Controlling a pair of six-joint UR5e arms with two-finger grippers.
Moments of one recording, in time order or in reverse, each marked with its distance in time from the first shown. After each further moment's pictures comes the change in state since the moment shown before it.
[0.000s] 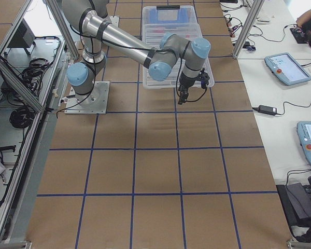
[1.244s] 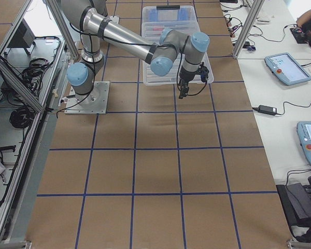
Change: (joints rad) left arm 0.004 0.005 0.002 -0.002 0.006 0.003; right arm 0.057 -0.011 0.008 0.004 0.014 0.013
